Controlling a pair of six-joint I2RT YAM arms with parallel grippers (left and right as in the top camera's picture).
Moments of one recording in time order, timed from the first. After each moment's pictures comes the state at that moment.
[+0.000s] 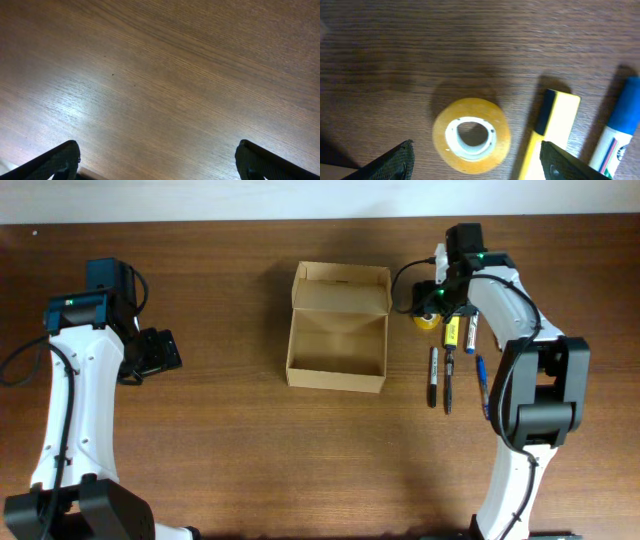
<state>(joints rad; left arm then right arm) 0.15 1.63 1.51 -1.32 -0.21 -0.22 0.02 2.20 1.75 -0.81 -0.07 0.03</state>
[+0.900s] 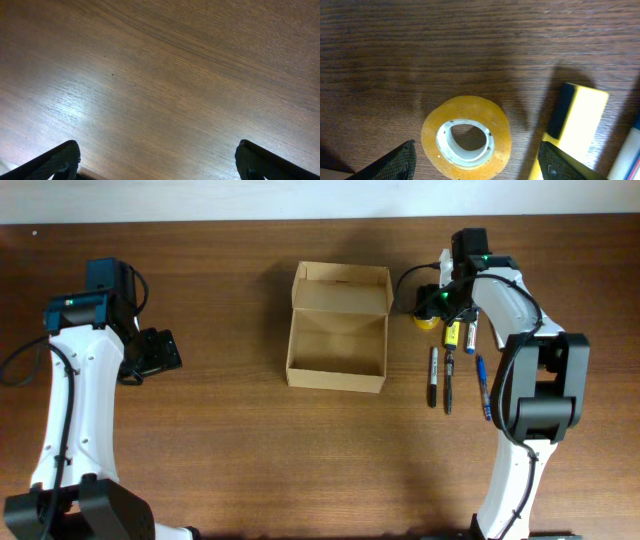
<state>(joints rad) 0.15 1.63 1.51 -1.32 -0.21 -0.22 -0.01 2.24 1.75 -0.82 -0.13 0.05</state>
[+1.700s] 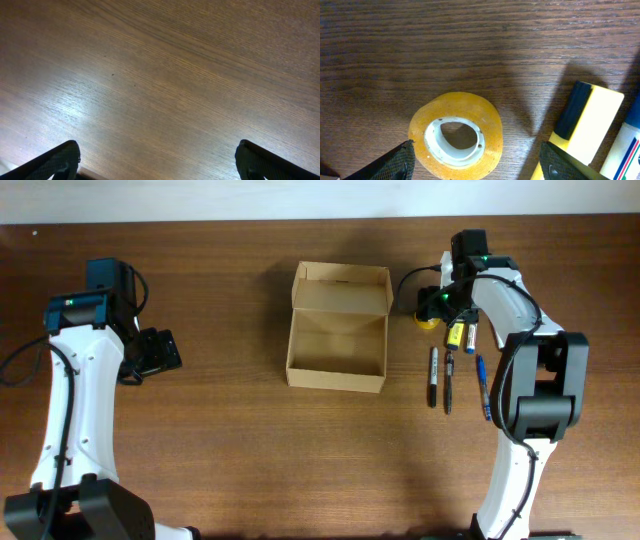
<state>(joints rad) 0.15 1.63 1.51 -1.32 -0.20 -0.22 -0.01 2.25 1.75 -0.83 -0.10 0.05</state>
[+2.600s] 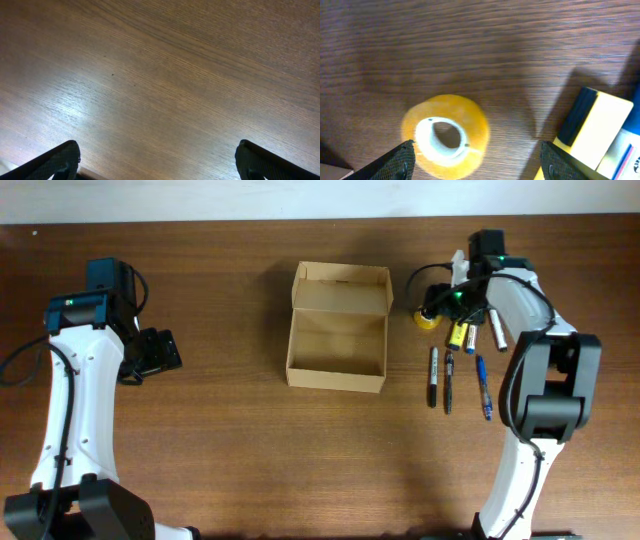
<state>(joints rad) 0.15 1.63 1.51 -1.32 -0.21 -0.22 -0.08 2.25 1.75 -0.82 -0.22 0.05</state>
